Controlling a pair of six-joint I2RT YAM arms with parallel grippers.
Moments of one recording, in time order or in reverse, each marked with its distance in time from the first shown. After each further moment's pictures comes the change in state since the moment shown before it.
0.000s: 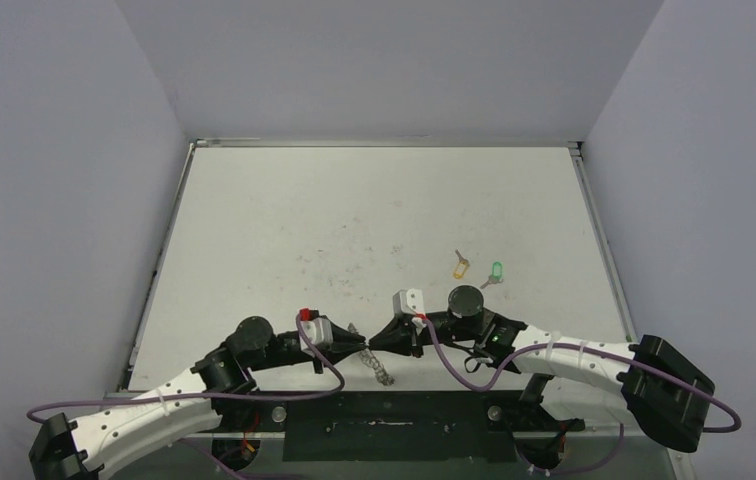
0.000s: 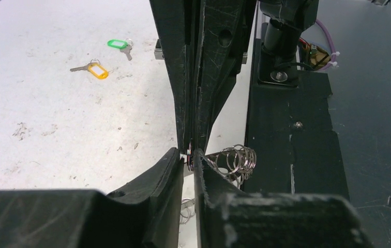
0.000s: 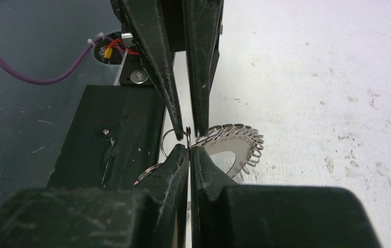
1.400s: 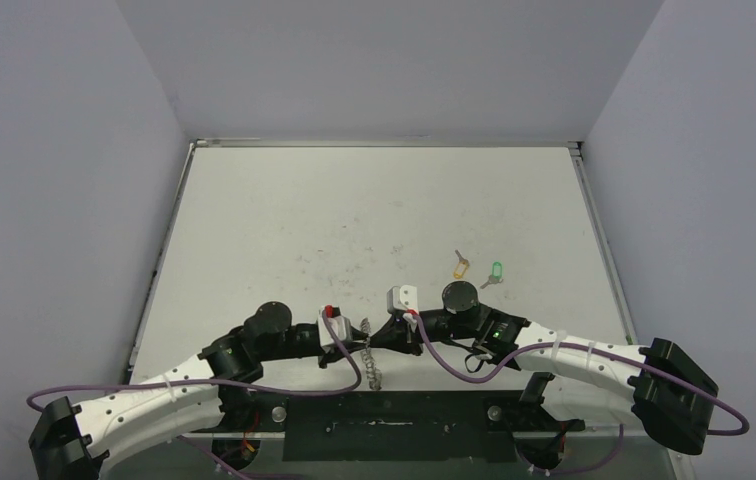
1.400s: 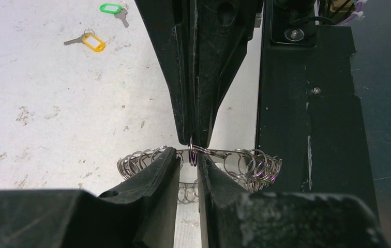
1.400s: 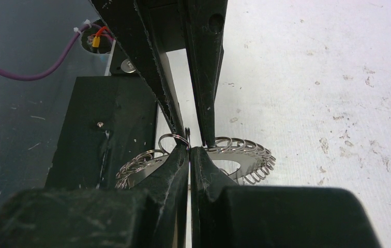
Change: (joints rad) left arm -0.006 0.140 0.136 -0.196 -0.004 0.150; right arm 0.027 -0.035 0.078 -0.219 0.082 -0.027
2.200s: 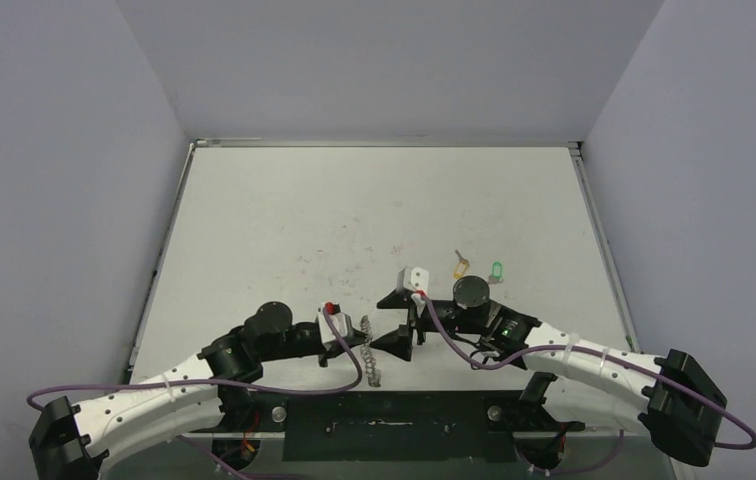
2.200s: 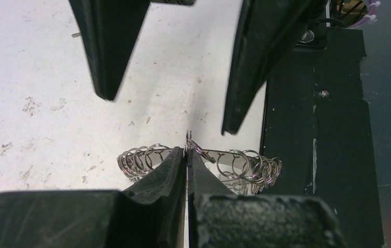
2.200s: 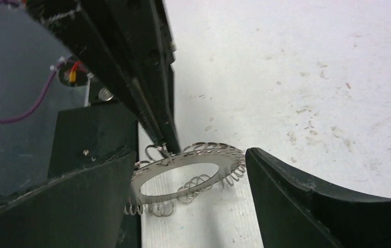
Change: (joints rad) left arm -0.006 0.006 0.015 -0.020 -0.048 -0.014; right arm -0.024 -0.056 0.021 -0.034 0.098 0.074
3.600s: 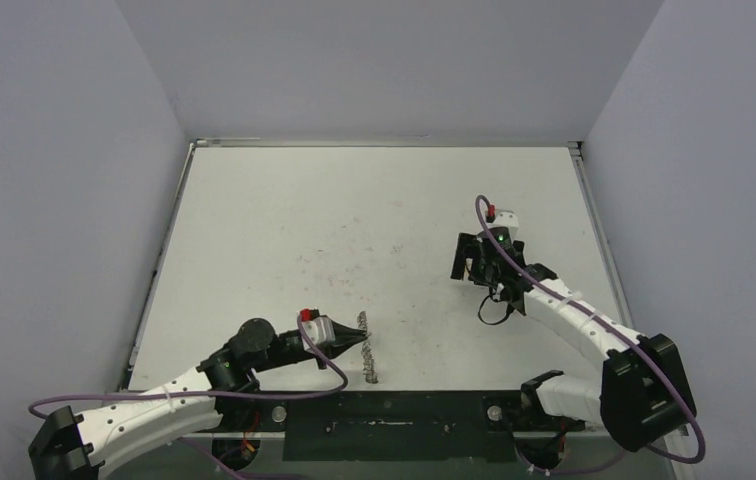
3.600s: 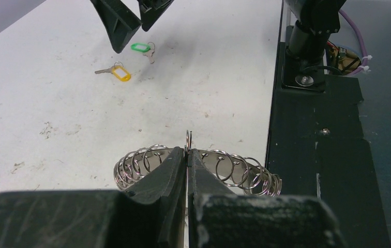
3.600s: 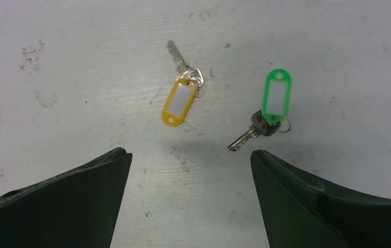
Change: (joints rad) left arm 0.000 -0.121 -0.183 0.300 -0.039 -0.094; right arm -0.516 0.152 0.183 -0.583 0.768 0.486
